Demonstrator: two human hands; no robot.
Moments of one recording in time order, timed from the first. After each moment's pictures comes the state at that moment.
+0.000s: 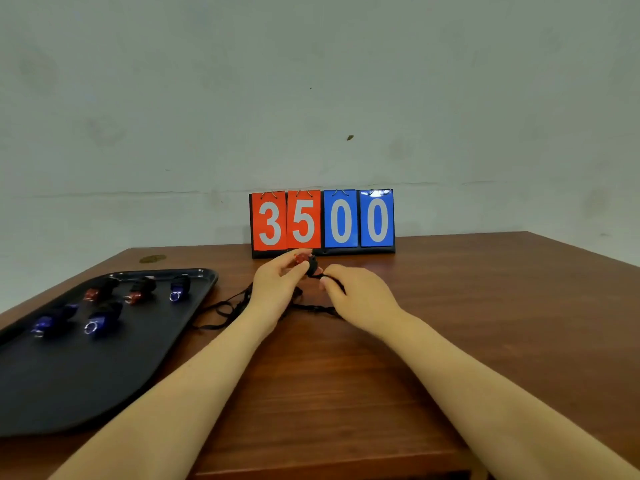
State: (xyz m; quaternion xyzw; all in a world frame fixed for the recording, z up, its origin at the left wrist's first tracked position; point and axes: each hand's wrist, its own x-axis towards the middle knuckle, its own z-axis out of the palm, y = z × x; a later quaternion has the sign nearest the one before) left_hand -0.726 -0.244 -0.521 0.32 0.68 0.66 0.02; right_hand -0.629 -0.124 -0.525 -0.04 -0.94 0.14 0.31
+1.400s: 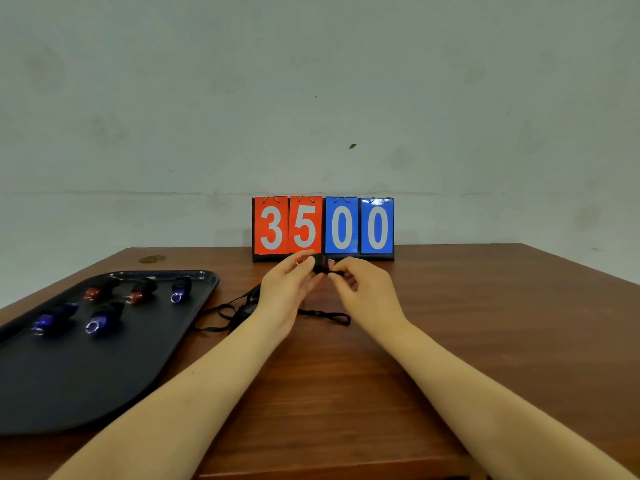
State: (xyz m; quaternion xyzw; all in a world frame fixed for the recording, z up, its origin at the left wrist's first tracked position) left_hand -0.710 -0.243 -0.515 0.27 0.46 0.83 0.19; right_hand -0.628 -0.127 -0.524 -0.05 -0.87 0.20 0.44
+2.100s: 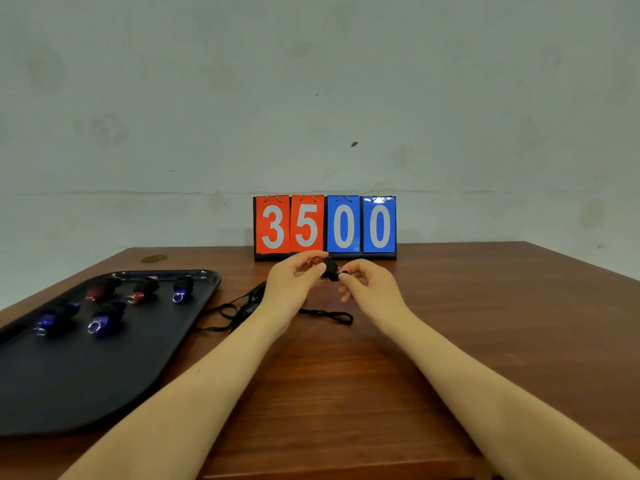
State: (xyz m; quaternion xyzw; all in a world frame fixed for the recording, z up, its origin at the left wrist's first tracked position) left_hand -0.721 -0.238 -0.518 0.37 0.65 0.66 0.03; right_hand -0.634 -0.117 -0.525 -0.12 -0.82 0.44 0.35
